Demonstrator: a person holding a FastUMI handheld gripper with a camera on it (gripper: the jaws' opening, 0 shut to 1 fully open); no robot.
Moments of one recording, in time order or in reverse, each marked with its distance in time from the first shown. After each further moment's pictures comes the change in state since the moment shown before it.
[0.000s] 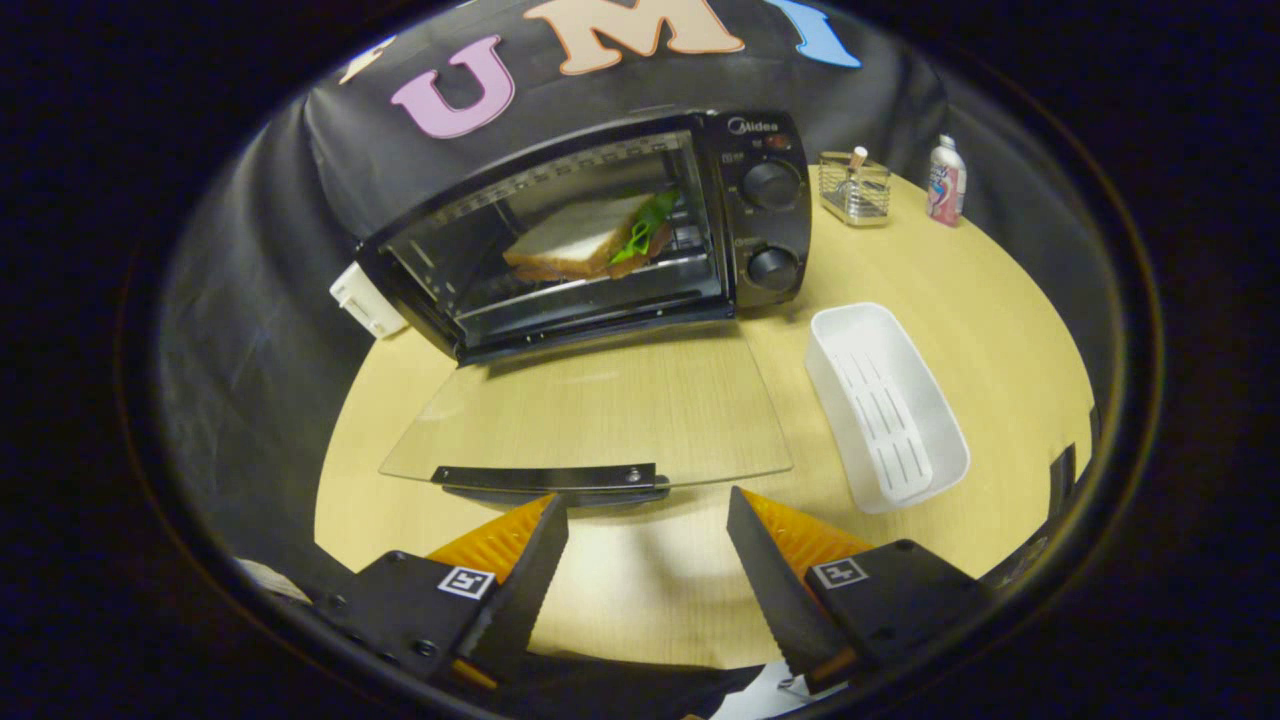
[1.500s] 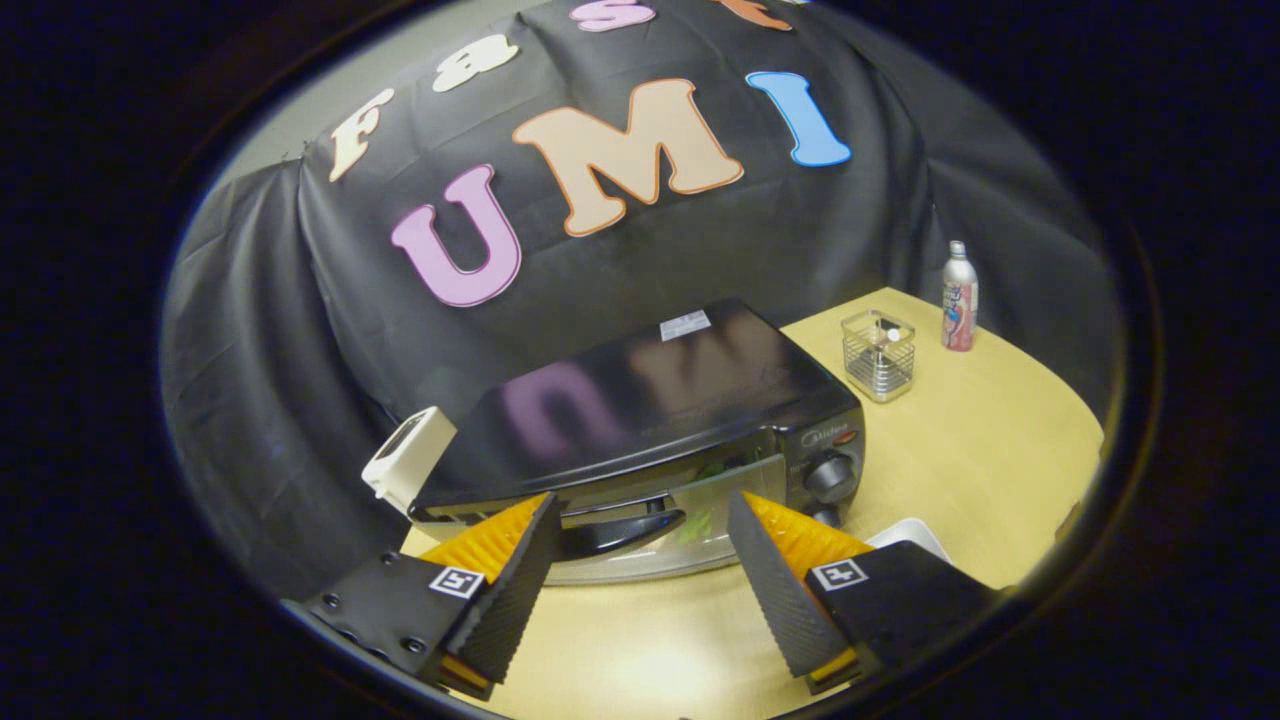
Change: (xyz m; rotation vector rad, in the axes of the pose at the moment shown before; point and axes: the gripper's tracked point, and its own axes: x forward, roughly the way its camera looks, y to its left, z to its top) arm 0.003 0.044 0.191 0.121 -0.440 0.054
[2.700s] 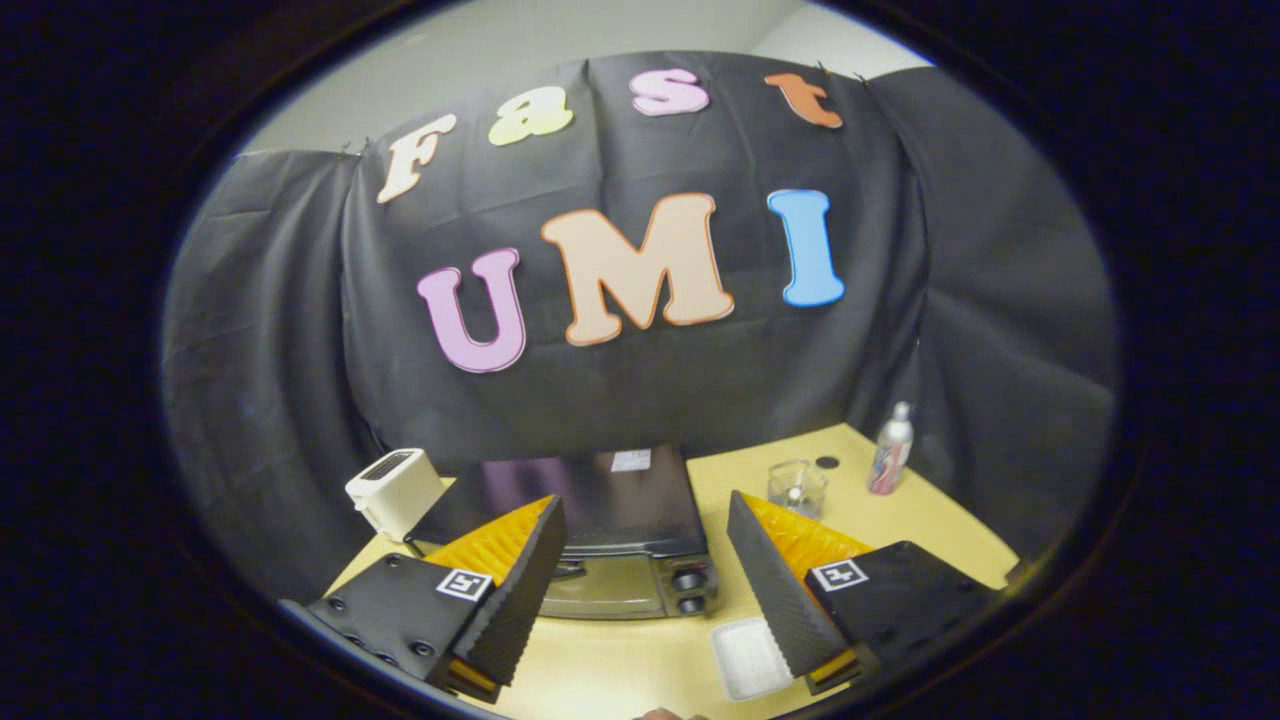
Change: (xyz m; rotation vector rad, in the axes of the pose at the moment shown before) arm -0.119 -0.054 0.143 -0.241 -0.272 -0.033
